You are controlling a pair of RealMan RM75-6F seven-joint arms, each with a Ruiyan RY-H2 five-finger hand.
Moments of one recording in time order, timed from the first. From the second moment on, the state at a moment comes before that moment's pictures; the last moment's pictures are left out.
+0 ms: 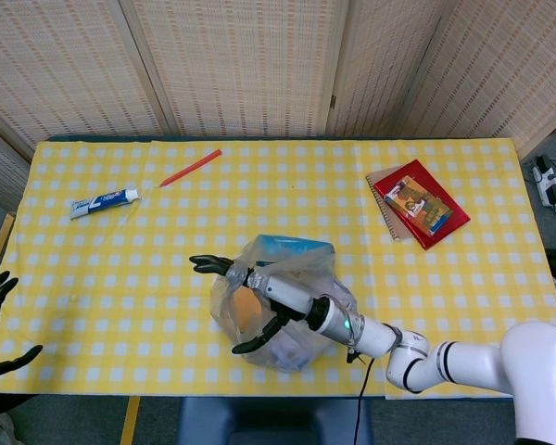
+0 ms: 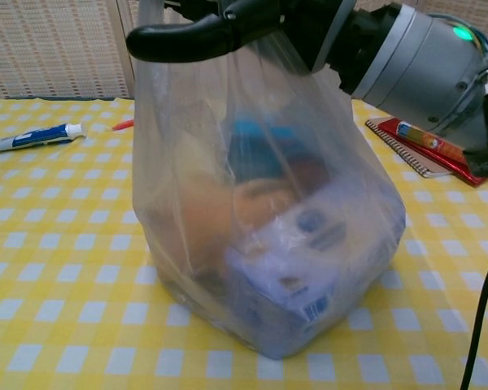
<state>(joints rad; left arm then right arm) -0.05 -1.03 -0.01 -1.55 1.63 1.63 -0.27 1.00 -1.55 0.10 -1.44 -1.79 1.32 1.15</state>
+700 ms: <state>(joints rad) -0.05 -1.04 -0.01 -1.55 1.63 1.62 -0.26 0.92 -1.53 0.24 -1.66 -1.41 1.25 1.62</state>
